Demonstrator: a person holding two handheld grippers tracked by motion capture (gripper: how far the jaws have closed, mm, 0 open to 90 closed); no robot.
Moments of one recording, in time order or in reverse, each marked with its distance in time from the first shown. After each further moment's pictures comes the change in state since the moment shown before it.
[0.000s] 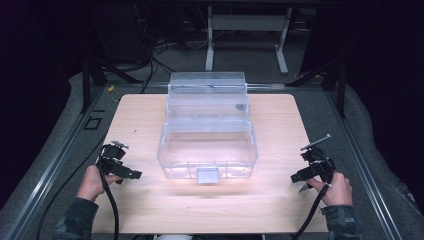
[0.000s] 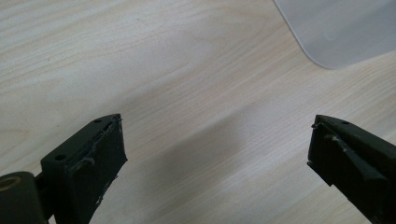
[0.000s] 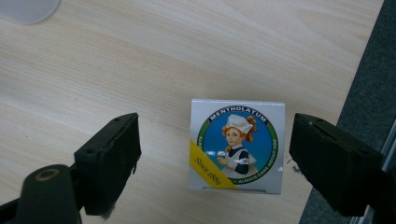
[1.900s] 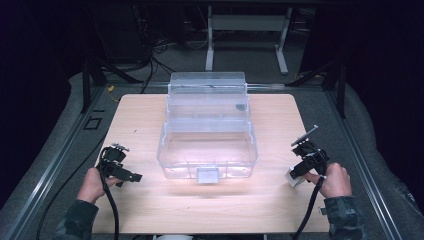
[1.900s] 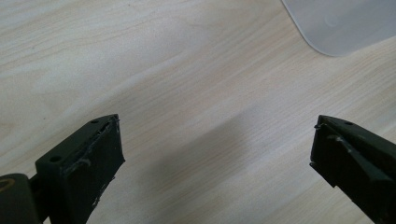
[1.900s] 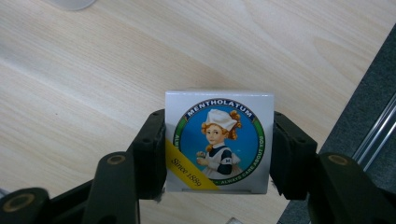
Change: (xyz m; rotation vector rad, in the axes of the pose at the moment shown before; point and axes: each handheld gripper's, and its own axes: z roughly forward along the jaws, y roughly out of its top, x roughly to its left) left arm -0.002 -0.005 0.004 0.010 -0.012 0.012; right arm 0.024 0.024 -0.022 0.066 -0.008 -0.150
